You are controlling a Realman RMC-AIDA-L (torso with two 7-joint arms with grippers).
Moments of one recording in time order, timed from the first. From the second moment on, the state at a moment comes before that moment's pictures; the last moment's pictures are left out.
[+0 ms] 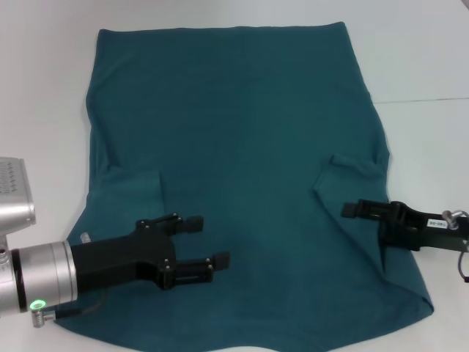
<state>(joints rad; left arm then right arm) -0.53 -2.16 0.77 0.60 1.92 1.48 -1.33 0.53 2.00 -0.57 -0.44 -2.07 -1.25 2.27</state>
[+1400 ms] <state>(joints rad) -0.49 -2.16 0.70 0.65 1.91 1.45 -1.43 0.56 2.03 -0.54 -0.47 -1.92 -1.36 1.92</state>
